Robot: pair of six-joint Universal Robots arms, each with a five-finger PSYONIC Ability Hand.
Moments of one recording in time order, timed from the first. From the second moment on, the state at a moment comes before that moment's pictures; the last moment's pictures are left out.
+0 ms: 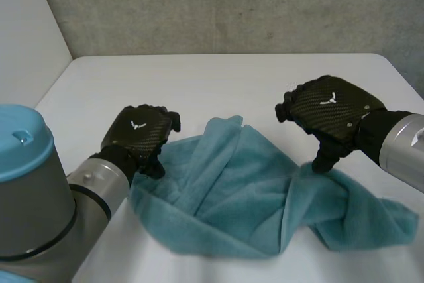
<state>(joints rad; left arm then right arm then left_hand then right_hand) 4.12 -1.73 -1.72 3.22 -1.61 3.34 1.87 -1.56 1.54 0.43 1.11 2.47 0.51 0.50 0.50 0.50 0.33 0.41 0.47 0.46 0.45 0.28</state>
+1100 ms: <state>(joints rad) 4.50 -1.93 -1.76 3.15 -1.30 3.80 1.76 -1.38 1.57 0.36 1.31 2.54 0.41 0.41 0.41 0.41 0.24 0.98 1.18 1.18 1.19 0.98</state>
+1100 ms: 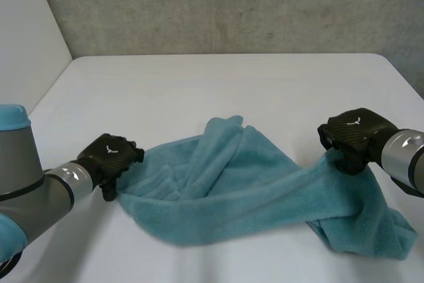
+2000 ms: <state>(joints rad) 4.49 -1.95 -1.74 3.15 -1.30 3.78 1.70 -1.28 1.48 0.23 1.46 2.53 0.63 0.62 0.62 0.62 0.45 0.98 1.18 1.18 1.19 0.98</state>
